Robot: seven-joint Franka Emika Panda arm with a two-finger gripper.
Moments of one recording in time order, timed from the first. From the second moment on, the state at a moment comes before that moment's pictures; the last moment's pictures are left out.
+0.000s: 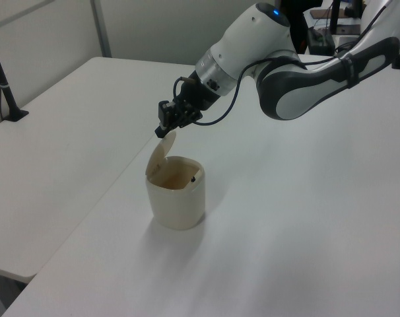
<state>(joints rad) 0.49 0.53 -0.01 -1.38 -0.22 2.68 1.09</state>
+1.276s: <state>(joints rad) 0.49 0.50 0.03 -1.54 -0.23 2.56 1.01</state>
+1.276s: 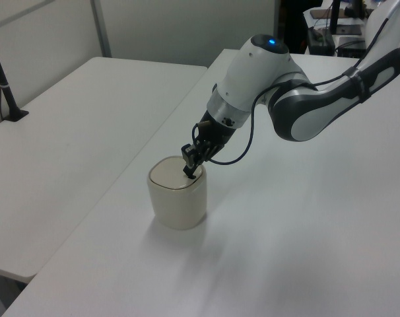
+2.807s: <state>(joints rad) 0.29 0.11 0.10 -1.54 -0.06 1.86 0.81</state>
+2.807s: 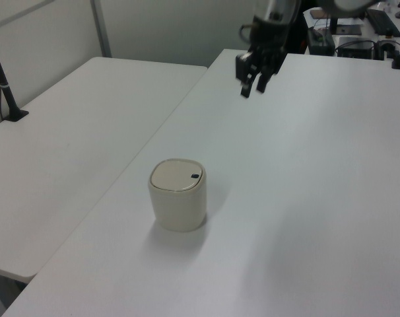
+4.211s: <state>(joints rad) 0.04 -0.06 0.00 -1.62 0.01 1.65 0.05</state>
